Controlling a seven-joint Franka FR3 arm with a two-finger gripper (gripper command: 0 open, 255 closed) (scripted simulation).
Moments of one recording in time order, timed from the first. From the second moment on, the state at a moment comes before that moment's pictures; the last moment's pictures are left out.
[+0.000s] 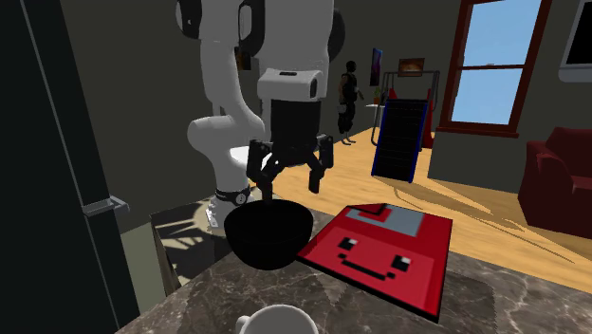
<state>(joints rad) -0.05 -0.16 -0.13 -2.16 -0.05 1.96 -0.07</state>
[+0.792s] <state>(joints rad) -0.10 0.31 -0.17 -1.74 -0.01 2.01 -0.21</state>
